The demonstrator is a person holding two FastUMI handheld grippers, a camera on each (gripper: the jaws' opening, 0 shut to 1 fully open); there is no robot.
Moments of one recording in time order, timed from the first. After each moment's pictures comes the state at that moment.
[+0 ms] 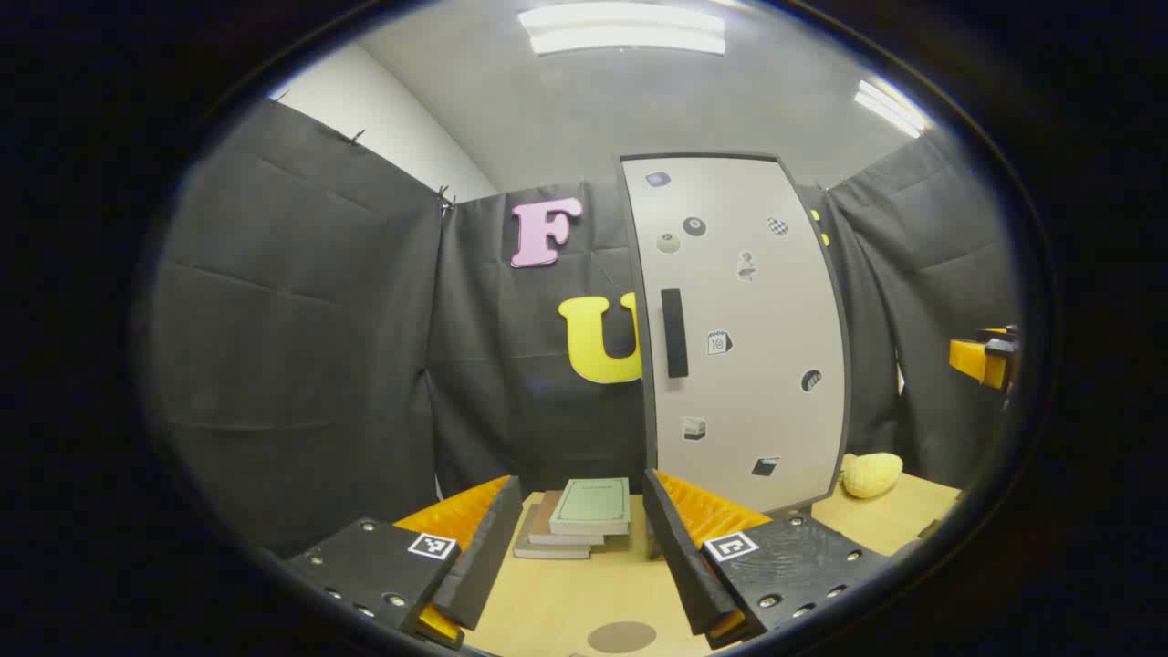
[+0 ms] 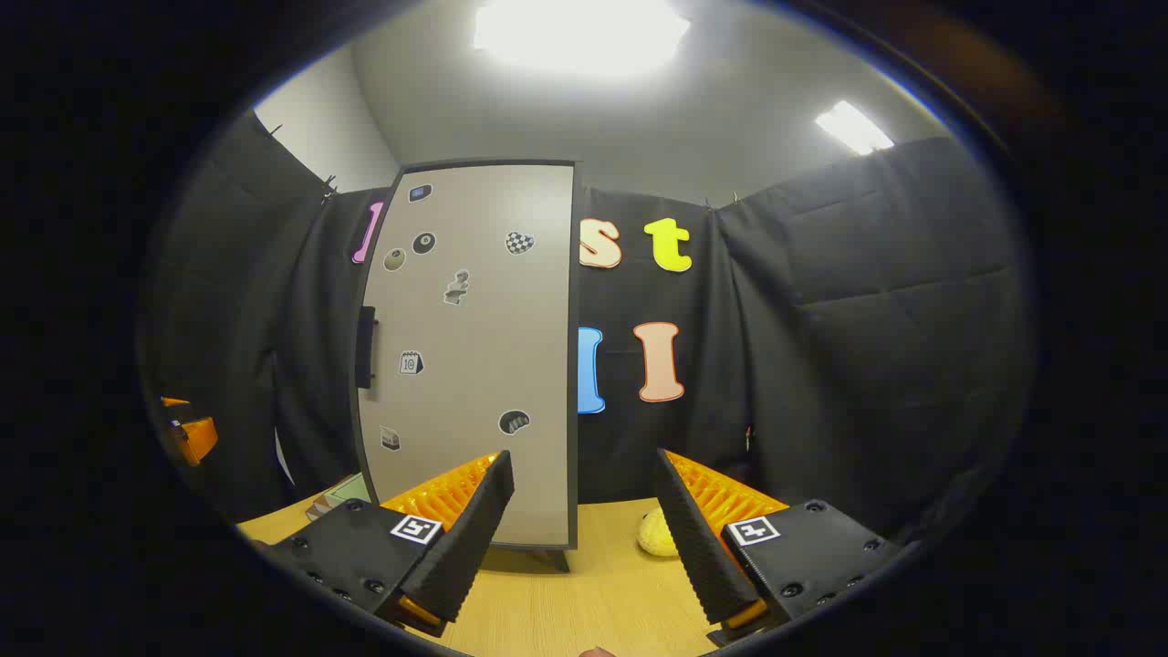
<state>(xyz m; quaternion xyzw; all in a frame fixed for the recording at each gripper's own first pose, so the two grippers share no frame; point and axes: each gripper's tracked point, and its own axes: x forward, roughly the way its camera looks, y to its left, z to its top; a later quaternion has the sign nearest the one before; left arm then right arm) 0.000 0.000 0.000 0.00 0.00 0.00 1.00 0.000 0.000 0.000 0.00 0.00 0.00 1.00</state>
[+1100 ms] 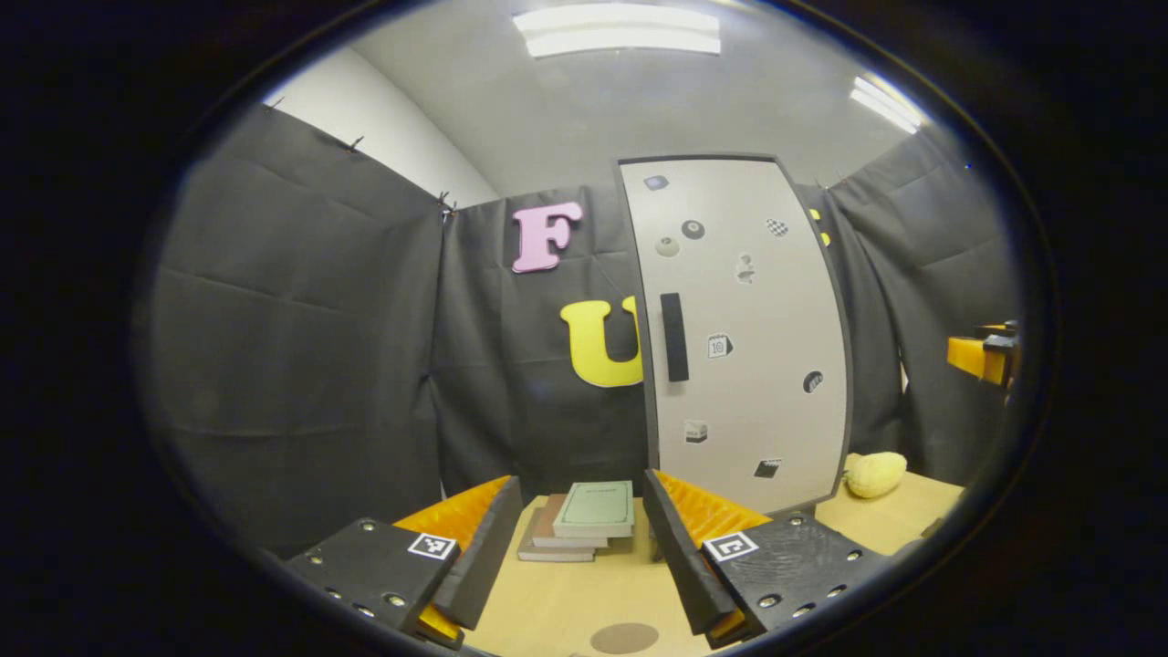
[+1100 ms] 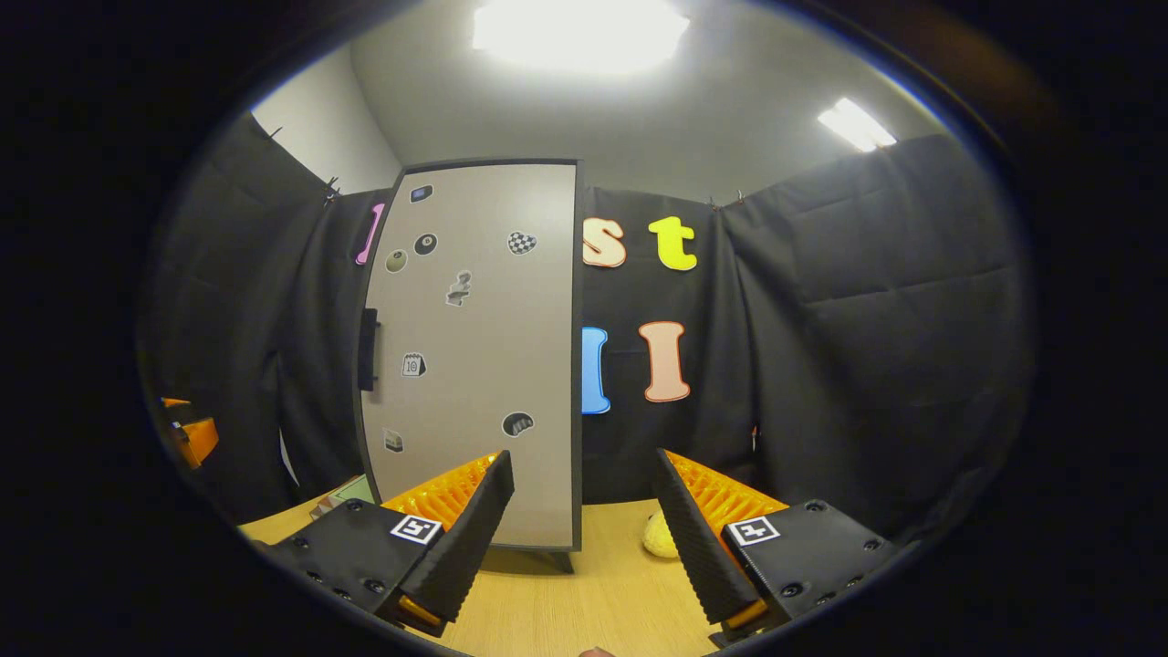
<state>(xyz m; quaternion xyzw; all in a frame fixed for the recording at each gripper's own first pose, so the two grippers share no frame) -0.002 0.001 0.004 0.01 -0.01 0.01 1.00 0.008 0.003 0.005 0.00 0.00 0.01 1.00</state>
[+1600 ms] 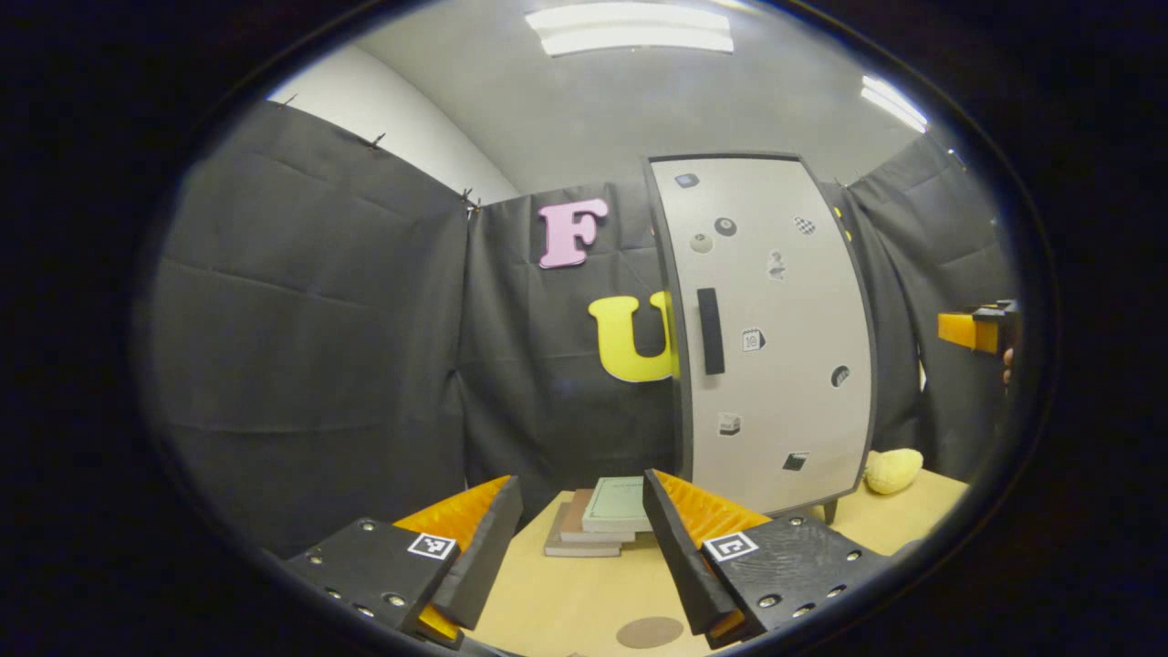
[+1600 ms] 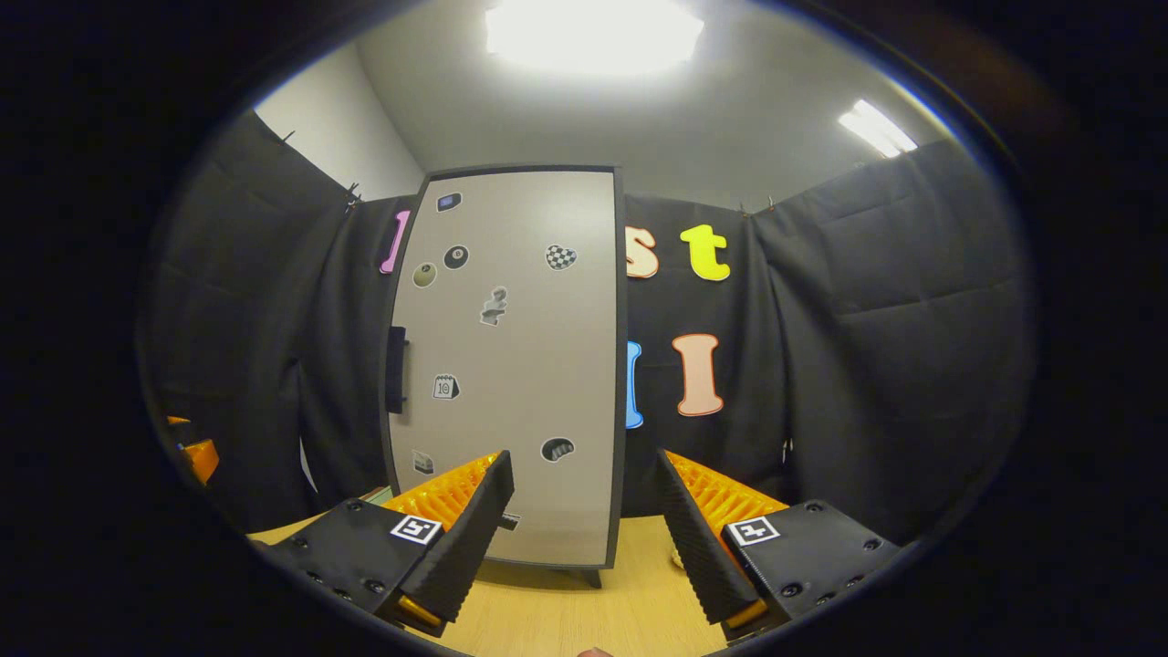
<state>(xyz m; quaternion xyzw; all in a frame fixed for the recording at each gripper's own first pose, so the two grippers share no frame) -0.006 0.057 -0.006 0.01 0.00 0.05 1.00 0.038 0.056 0.034 0.00 -0.01 0.06 1.00</state>
